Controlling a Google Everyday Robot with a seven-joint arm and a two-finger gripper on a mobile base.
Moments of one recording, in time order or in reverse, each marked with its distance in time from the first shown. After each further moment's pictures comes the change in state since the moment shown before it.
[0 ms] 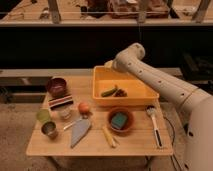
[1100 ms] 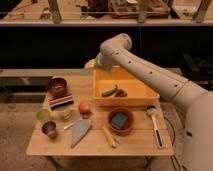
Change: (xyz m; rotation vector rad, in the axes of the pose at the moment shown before) arm -0.048 -0.103 -0.047 0.130 -0.177 -0.145
